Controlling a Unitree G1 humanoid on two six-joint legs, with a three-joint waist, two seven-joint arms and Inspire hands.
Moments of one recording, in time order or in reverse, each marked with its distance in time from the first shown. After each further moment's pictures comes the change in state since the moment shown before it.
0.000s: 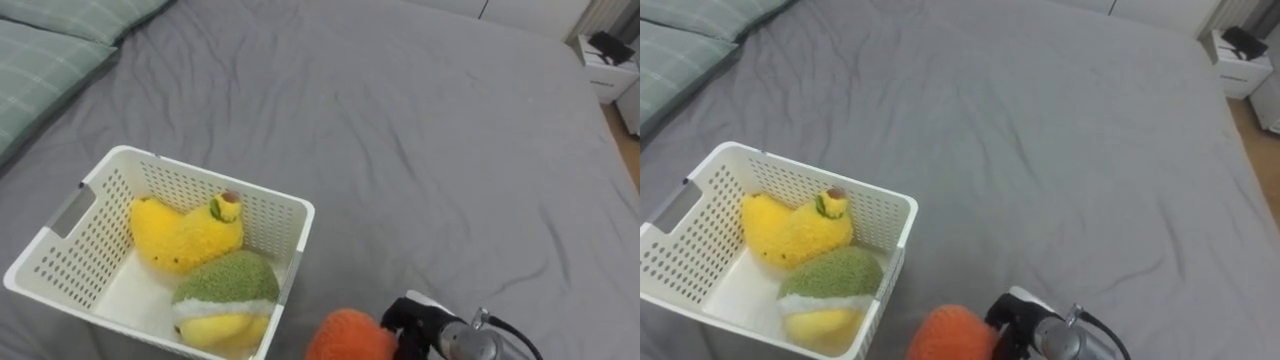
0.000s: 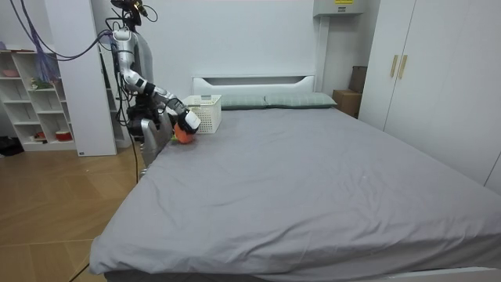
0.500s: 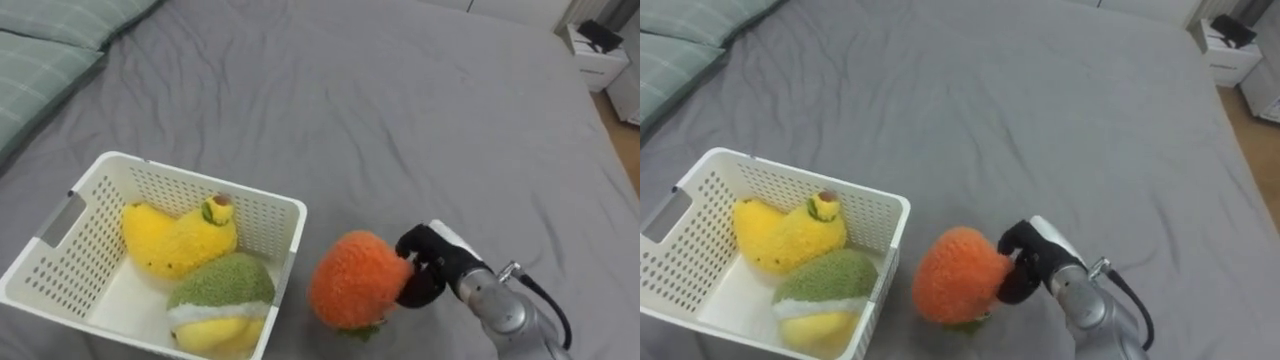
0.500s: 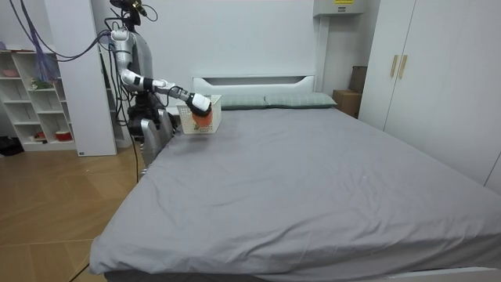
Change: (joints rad) left arm 0.022 -0.011 0.054 -0.002 0.001 -0.018 -0.001; right arm -0.004 -0.022 -0.155 -0.256 0.077 -0.037 -0.113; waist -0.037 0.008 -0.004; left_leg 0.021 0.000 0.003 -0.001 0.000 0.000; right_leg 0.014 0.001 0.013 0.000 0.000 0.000
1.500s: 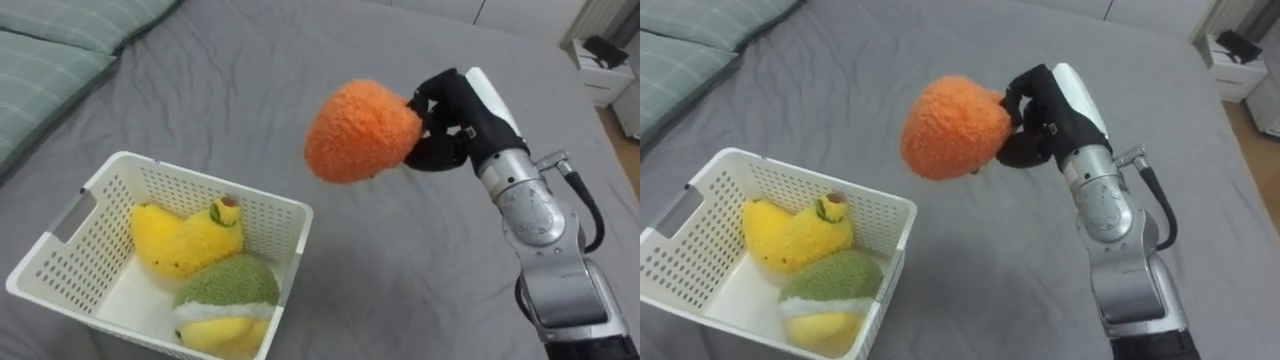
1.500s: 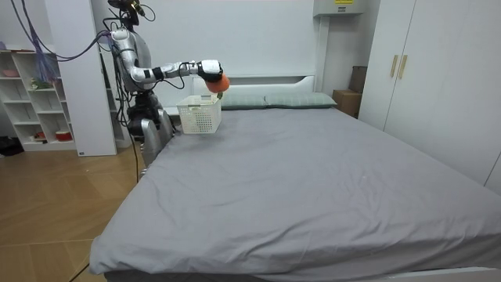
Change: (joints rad) left arm 0.009 0.002 0.010 0.040 0.048 -0.019 0.016; right arm -0.228 -0.032 0.012 -0.262 0.073 -0.006 -0.105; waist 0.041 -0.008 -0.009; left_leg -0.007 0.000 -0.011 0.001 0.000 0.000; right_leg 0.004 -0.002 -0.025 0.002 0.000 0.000
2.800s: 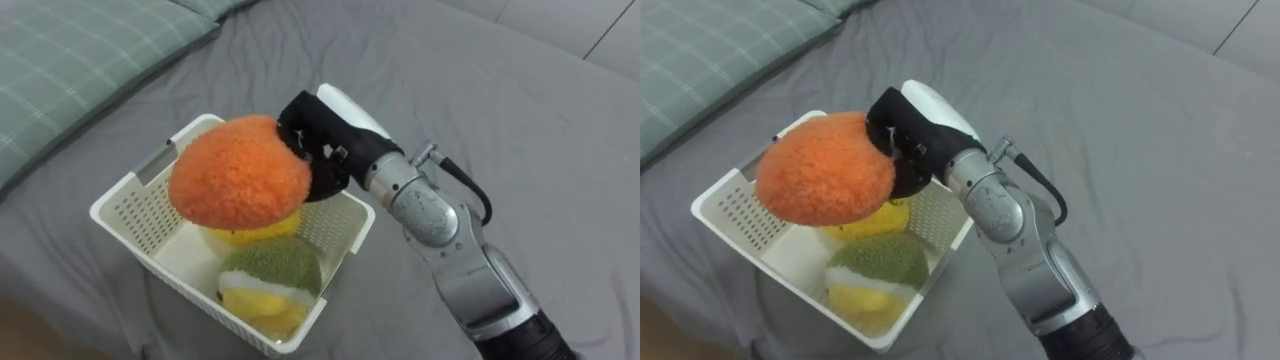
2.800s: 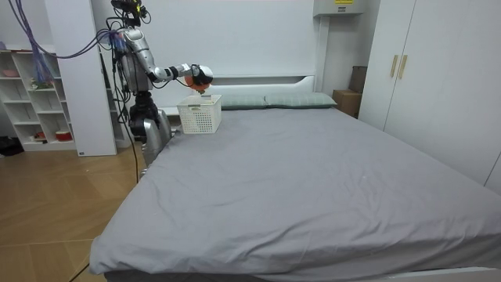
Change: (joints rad) left arm -0.075 0.010 -0.070 -0.002 0.069 0.043 -0.067; right arm -0.105 0.097 0.318 0.041 -0.014 0.034 0.100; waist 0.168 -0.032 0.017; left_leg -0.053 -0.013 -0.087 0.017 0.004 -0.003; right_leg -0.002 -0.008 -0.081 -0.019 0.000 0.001
